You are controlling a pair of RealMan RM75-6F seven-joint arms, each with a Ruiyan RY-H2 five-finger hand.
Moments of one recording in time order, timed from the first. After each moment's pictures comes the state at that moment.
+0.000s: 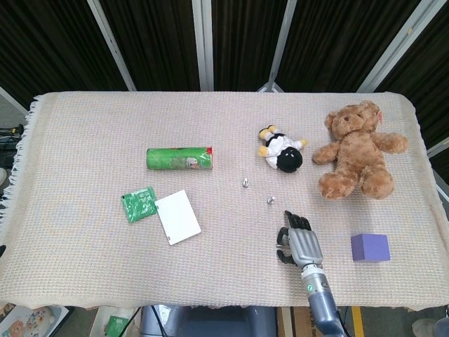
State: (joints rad) left arm 0.07 -1.08 -0.13 -1.69 1.45 1.71 0.00; right arm 0.44 -1.63 0.09 -1.83 -0.84 1.30 -0.60
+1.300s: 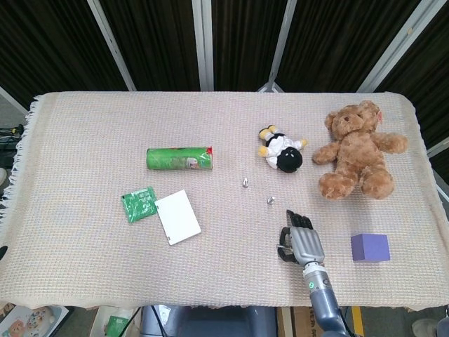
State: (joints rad) left arm 0.07 -1.08 -0.12 -1.69 1.46 1.72 0.02; right arm 0.44 -1.62 0.10 -1.82 -0.82 1.28 -0.59
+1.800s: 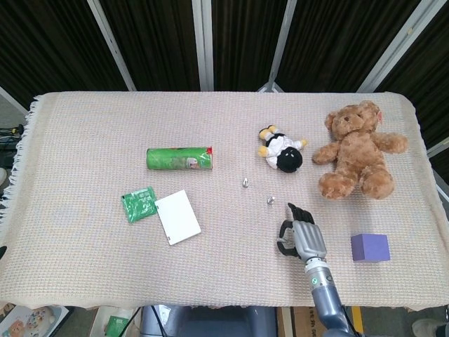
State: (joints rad) left arm 0.07 -1.08 -0.12 -1.69 1.46 1.72 0.01; right arm 0.44 -1.58 0.15 -1.87 -0.83 1.27 -0.52
